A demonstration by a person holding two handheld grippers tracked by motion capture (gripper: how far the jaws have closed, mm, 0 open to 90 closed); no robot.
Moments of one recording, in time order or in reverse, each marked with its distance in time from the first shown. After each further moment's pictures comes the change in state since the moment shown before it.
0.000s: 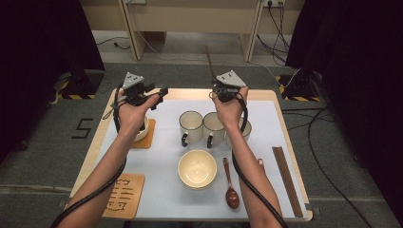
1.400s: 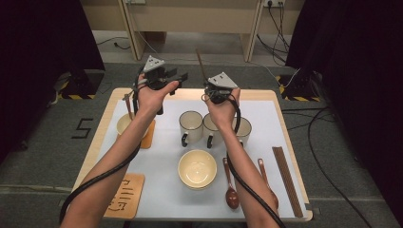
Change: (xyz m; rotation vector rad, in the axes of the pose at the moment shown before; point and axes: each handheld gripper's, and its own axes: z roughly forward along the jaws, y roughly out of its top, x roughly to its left) left arm -0.034 0.037 0.053 -0.036 -0.141 0.051; right arm 0.020 -0.002 0.008 0.000 0.048 -0.008
